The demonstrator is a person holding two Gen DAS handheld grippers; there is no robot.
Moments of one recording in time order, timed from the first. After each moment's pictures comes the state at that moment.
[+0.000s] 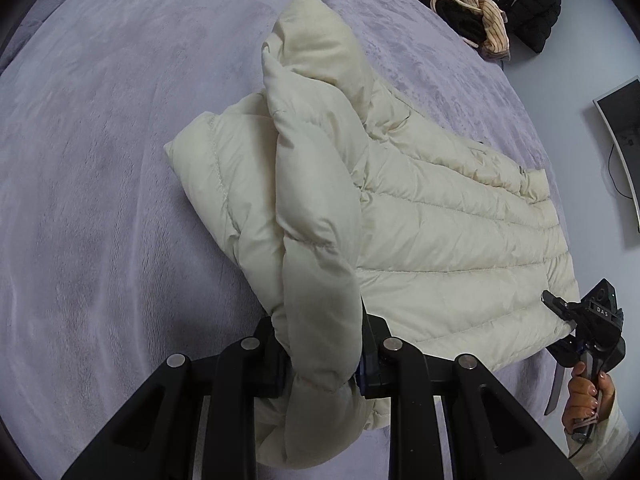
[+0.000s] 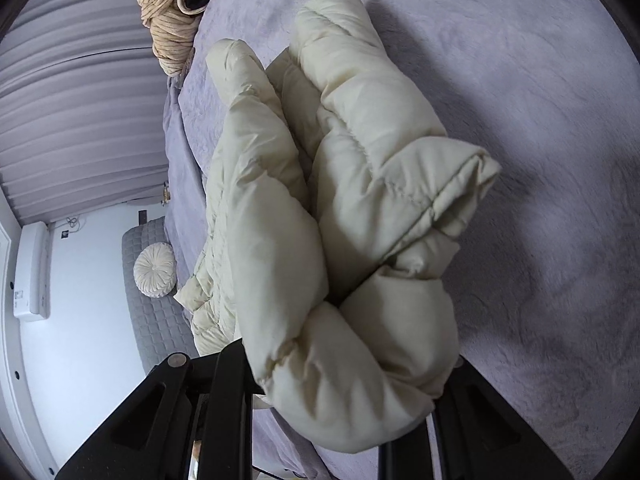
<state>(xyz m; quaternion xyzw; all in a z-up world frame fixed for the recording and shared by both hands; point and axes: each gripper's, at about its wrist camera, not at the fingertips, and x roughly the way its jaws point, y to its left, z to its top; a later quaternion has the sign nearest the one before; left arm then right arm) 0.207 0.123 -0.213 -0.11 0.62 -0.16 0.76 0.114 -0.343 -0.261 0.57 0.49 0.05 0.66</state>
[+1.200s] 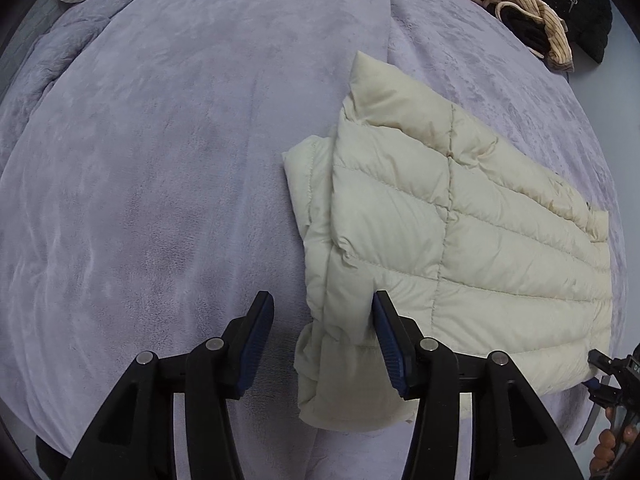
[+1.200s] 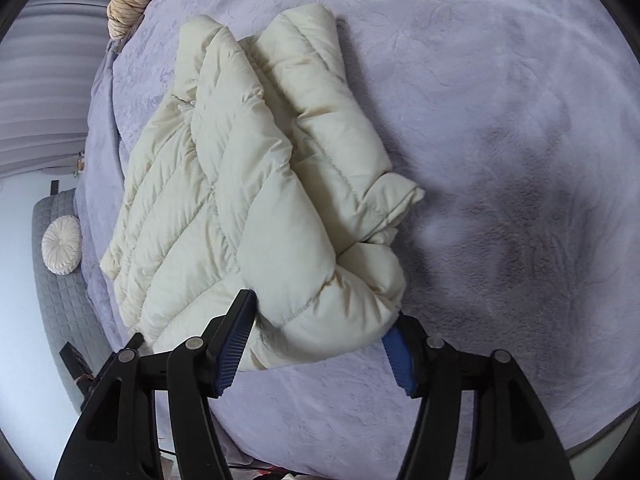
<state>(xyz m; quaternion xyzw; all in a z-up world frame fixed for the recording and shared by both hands) 0.200 0.148 -0.205 -0.06 0.62 -0.03 0.78 0.113 -0.334 -0.229 0.42 0.60 -0.06 0.67</state>
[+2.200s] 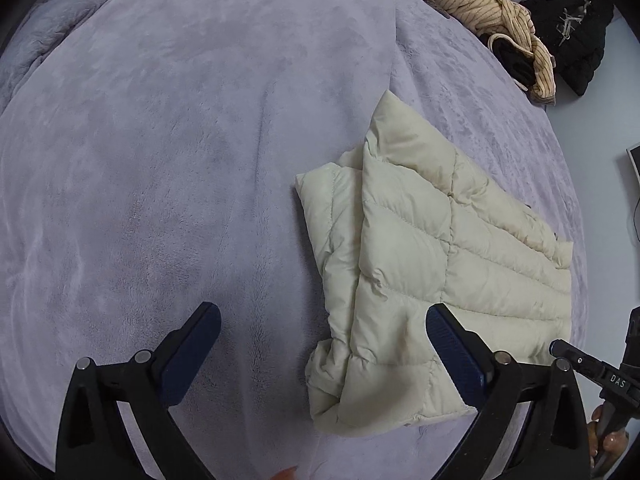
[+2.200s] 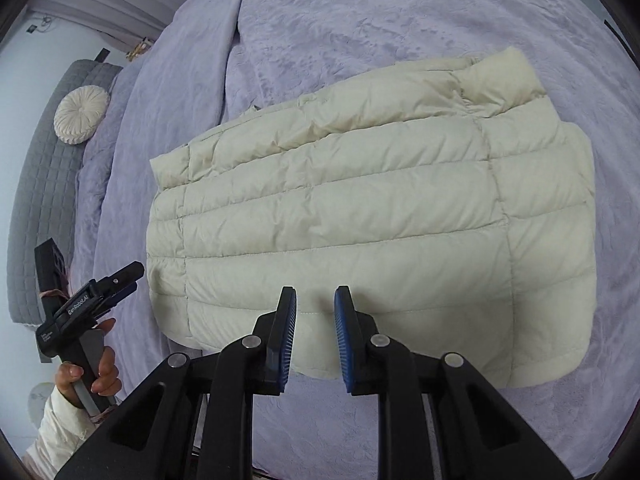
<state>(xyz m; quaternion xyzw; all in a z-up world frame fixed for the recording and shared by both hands) 0.214 0.189 -0.203 -0.14 0.61 -0.08 0.77 0.189 -0.181 -0.165 0.22 0.61 0.07 0.76</state>
